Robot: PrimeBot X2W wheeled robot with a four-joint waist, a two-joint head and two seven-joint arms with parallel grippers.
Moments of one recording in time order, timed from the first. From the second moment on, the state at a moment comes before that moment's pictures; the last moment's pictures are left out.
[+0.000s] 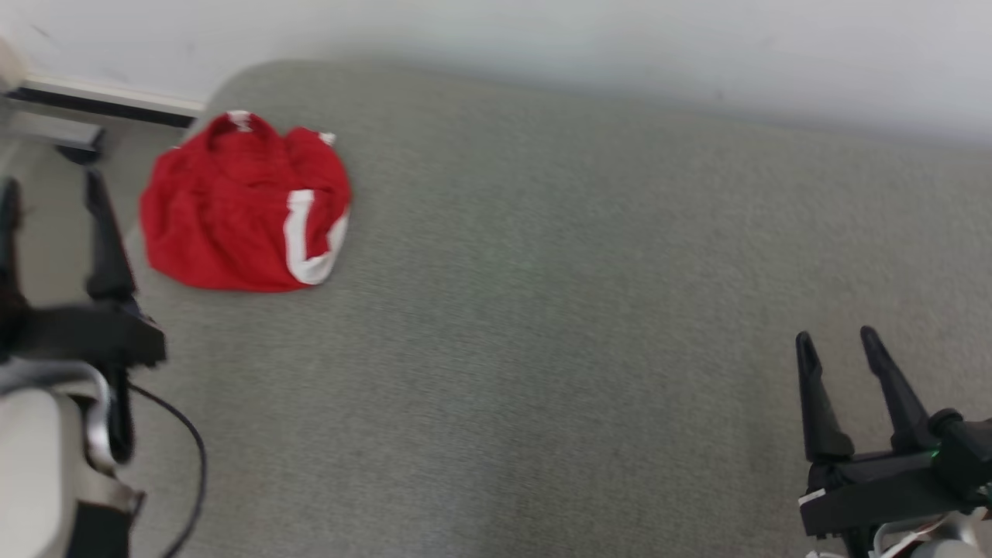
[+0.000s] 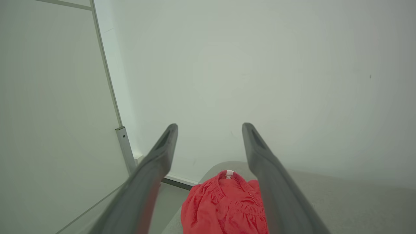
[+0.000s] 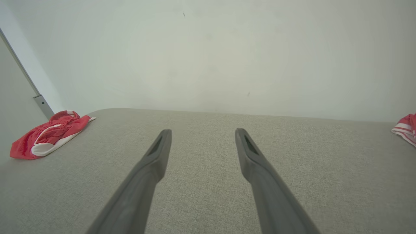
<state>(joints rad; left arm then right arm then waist) -0.55 0.24 0.12 0.36 -0.23 -0.05 -0.23 -0.06 -0.18 0.00 0.01 0.25 0.13 -0.15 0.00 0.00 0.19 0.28</state>
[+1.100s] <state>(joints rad) -0.93 0.42 0.14 1.06 -0.32 -0.09 0.13 -0.12 -0.19 -0.06 -0.04 0.25 0.13 -0.16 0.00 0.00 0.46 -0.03</state>
